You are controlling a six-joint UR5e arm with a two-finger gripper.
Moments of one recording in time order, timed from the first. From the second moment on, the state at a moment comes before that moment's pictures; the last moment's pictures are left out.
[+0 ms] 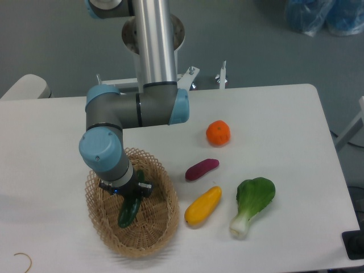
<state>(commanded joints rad) 2.10 -2.11 -1.57 -1.04 1.68 0.29</state>
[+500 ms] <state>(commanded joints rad) 2.13 -2.07 -1.47 -1.04 1.77 0.35</state>
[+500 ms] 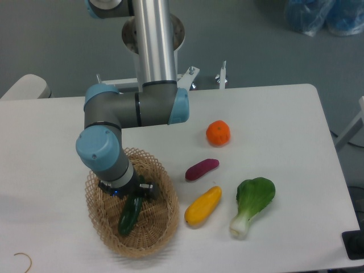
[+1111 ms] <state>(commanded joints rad) 2.44 -1.92 -1.43 -1.08 1.69 0.95</state>
